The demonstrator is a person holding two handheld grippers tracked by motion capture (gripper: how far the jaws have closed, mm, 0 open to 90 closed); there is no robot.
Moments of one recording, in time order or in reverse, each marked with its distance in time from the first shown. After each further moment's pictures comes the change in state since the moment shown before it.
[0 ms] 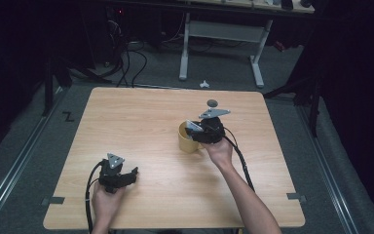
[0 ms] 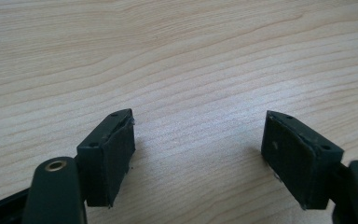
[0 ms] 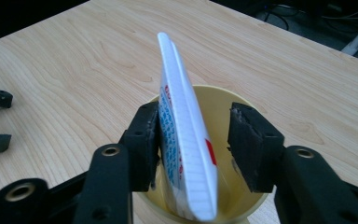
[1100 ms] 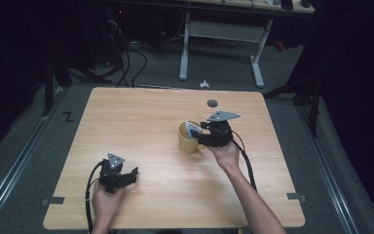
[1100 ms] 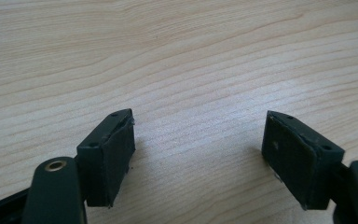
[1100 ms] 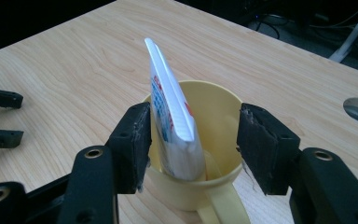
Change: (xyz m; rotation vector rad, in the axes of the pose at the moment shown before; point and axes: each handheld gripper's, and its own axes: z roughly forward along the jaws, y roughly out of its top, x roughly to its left) left arm -0.001 0.000 0.000 0.001 0.004 0.003; right arm 0.001 -0.008 -0.028 -0.040 -0.019 0.012
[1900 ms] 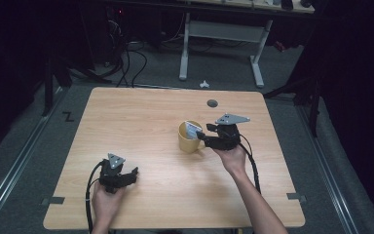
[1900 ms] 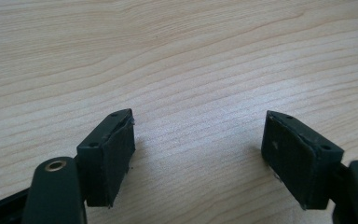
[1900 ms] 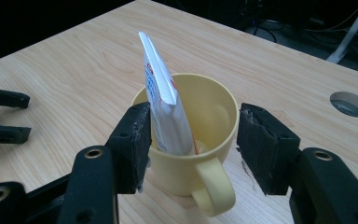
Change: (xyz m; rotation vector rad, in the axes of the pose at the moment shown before) left arm -0.001 0.000 0.000 0.001 0.003 0.004; right arm -0.006 -0.011 -0.021 -0.034 -0.001 0.016
